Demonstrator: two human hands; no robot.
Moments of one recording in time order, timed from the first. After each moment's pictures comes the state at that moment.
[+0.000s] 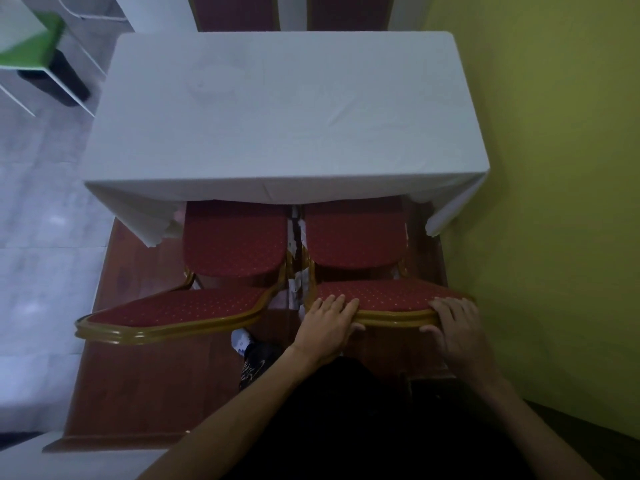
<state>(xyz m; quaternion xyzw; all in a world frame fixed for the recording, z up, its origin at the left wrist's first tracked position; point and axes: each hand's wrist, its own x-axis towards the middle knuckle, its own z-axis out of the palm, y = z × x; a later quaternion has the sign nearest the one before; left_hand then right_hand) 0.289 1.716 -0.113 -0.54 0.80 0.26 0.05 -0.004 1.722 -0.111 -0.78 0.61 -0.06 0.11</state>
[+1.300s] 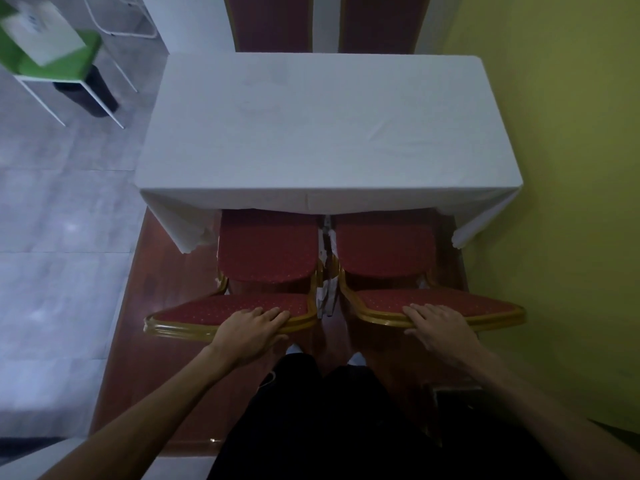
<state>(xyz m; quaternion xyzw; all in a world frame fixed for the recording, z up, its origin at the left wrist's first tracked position) 0.550 1.745 -0.101 -0.47 0.87 0.11 0.11 0.131 1.707 -0.094 -0.87 0.46 0.15 0.06</state>
